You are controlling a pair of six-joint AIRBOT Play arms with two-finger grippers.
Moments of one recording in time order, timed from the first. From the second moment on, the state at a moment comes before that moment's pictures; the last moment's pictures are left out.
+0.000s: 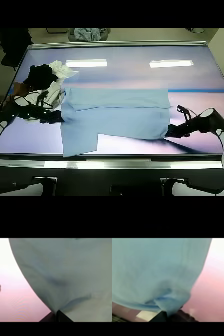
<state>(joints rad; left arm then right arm) 0.15 -1.39 1.06 1.09 -1.19 -1.30 -0.42 -1.43 0.92 -1.15 1.27 0.99</state>
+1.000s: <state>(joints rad) 0.15 -0.72 1.97 1.14 -1.02 -1.51 -0.41 -0.71 1.99 -1.32 1.25 0.97</state>
